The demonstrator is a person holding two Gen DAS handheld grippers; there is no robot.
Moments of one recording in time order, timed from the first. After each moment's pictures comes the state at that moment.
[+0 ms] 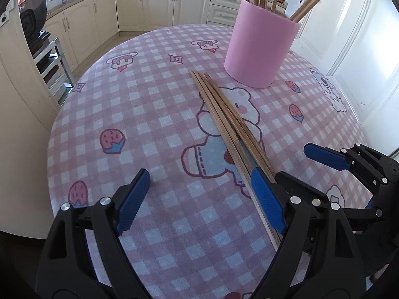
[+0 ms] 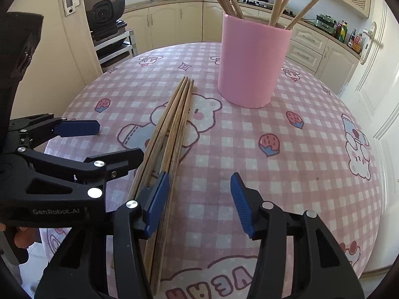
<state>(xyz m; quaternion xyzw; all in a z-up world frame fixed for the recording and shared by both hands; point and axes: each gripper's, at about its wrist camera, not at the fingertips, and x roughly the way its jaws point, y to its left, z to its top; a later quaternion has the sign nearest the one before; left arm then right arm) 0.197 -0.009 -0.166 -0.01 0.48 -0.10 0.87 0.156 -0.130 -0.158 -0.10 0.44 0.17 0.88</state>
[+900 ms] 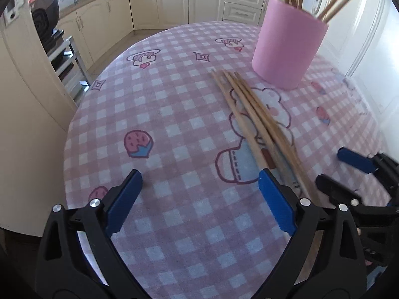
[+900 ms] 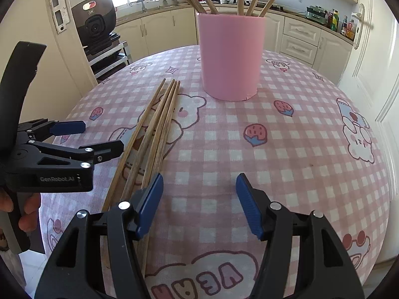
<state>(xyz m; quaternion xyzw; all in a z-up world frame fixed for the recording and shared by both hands) 0.204 0.008 -0.169 -0.03 0.48 -0.07 0.87 0.158 -0.153 -0.161 -0.04 0.44 0.17 0.88</state>
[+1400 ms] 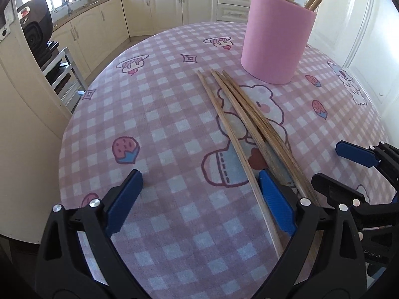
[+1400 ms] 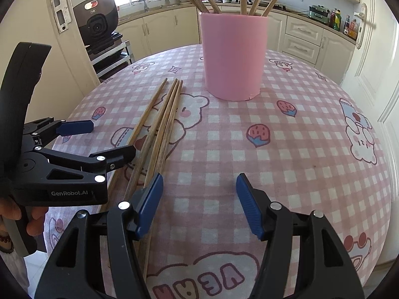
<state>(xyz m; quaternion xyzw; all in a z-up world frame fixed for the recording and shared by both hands) 0.208 -0.008 -0.173 0.04 0.47 -0.06 0.88 0.160 -0.148 -0.161 -0.05 0.44 0.18 0.88</state>
